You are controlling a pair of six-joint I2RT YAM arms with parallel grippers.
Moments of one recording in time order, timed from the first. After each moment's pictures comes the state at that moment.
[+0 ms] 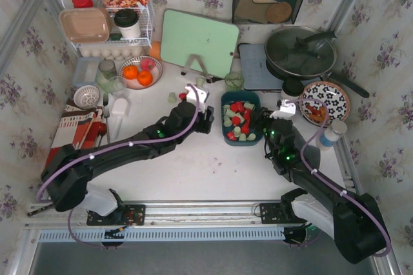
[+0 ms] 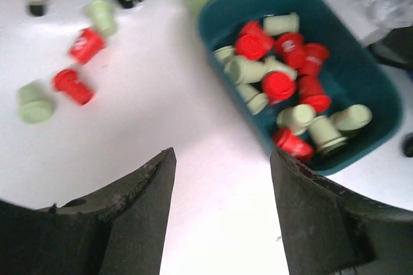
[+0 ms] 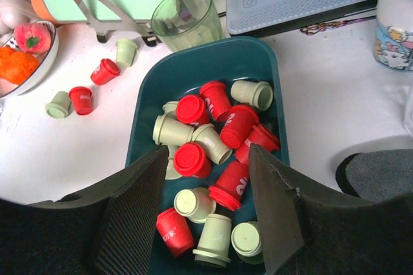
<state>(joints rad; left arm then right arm) -0.93 1.50 1.00 0.13 -0.27 -0.21 0.40 0.96 0.33 0.46 0.30 0.45</state>
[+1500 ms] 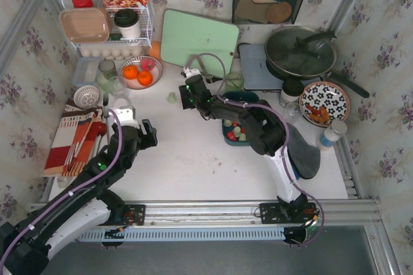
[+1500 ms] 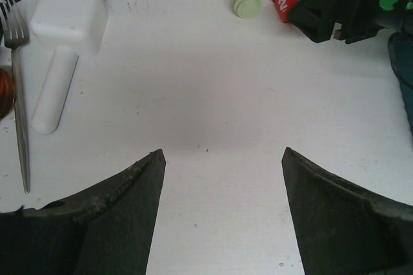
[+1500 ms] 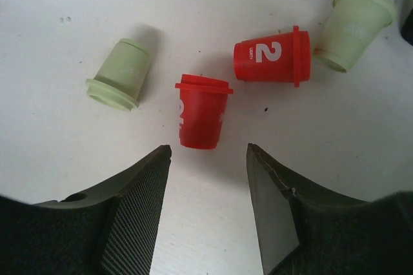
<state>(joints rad) -0.65 0.73 0.52 -0.23 -0.46 -0.43 0.69 2.23 1.55 0.12 0.16 0.26</state>
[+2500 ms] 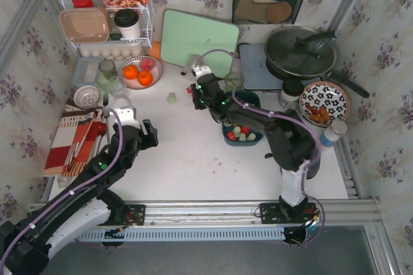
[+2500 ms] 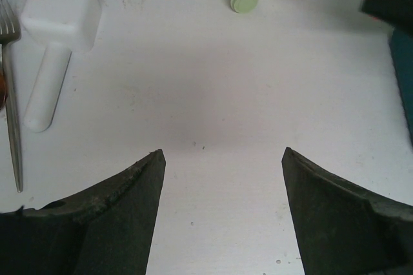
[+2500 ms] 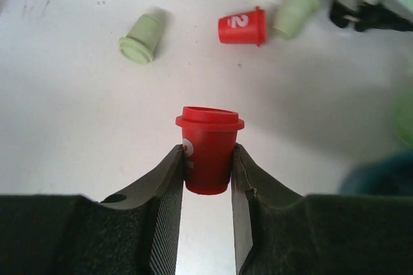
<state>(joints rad) -0.64 0.74 0.51 -0.23 -0.44 -0.44 0.69 2.00 1.40 0.04 0.16 0.22</state>
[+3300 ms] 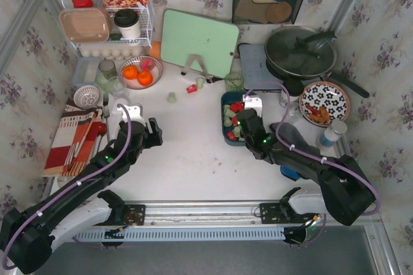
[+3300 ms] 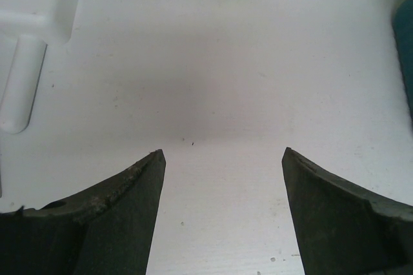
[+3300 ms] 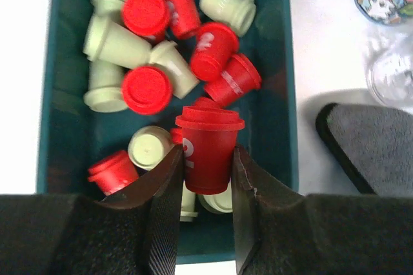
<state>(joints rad) -0.64 0.85 0.54 -0.20 -0.40 -0.45 0.65 1.30 0.63 0.04 0.58 0.30</state>
